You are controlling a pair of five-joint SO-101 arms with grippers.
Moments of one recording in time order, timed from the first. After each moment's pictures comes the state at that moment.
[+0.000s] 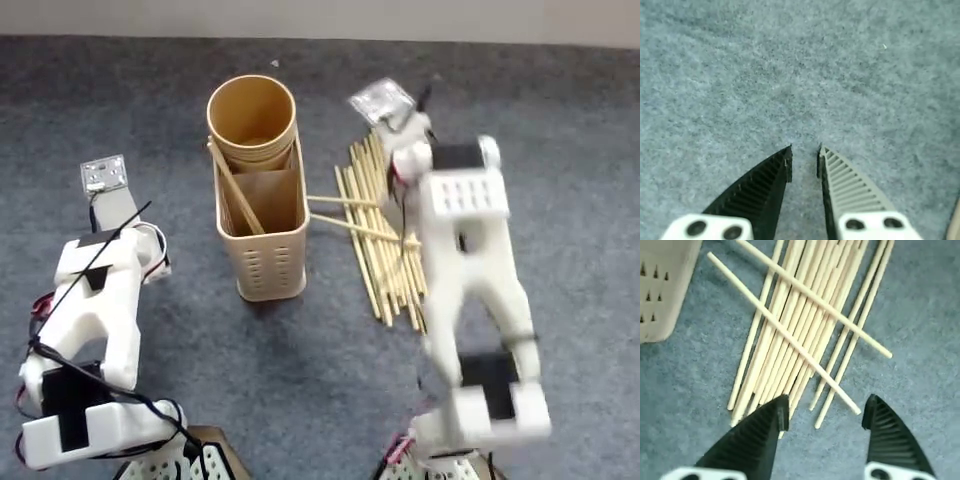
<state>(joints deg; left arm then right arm) -21.0 -7.2 45.7 39.6 10.5 -11.1 0.2 -4.4 83.0 29.8</state>
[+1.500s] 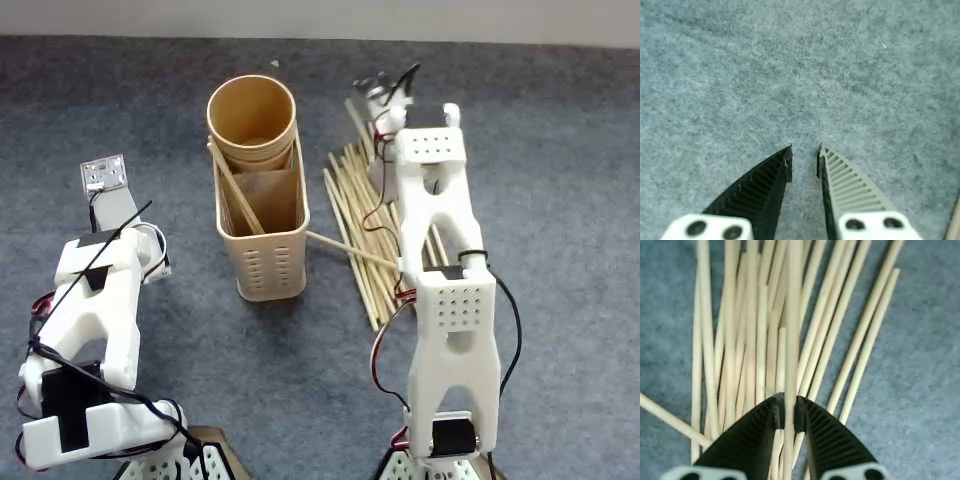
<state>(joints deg) -21.0 -7.2 45.7 39.6 10.5 -9.8 48.1 -52.4 88.4 21.3</state>
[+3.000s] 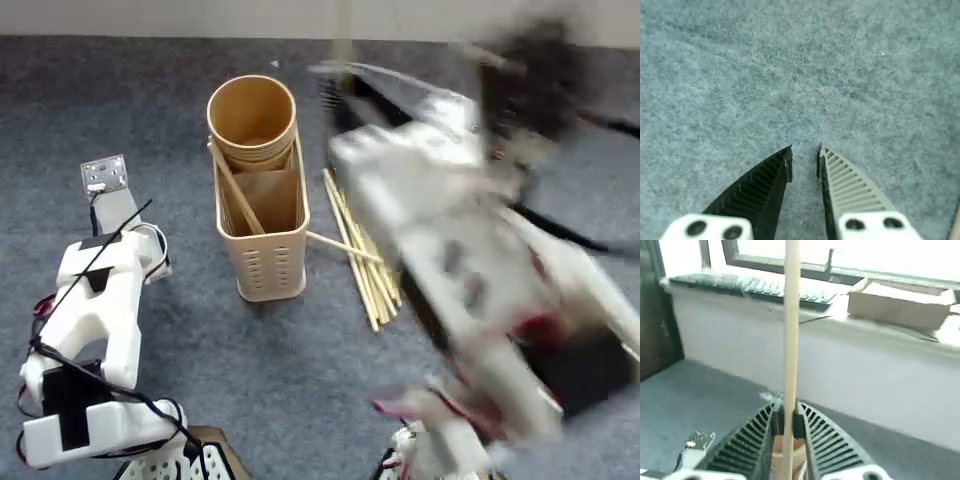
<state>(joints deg) -21.0 -7.2 46.9 36.4 10.5 -30.3 -1.1 -87.8 100.6 0.7</state>
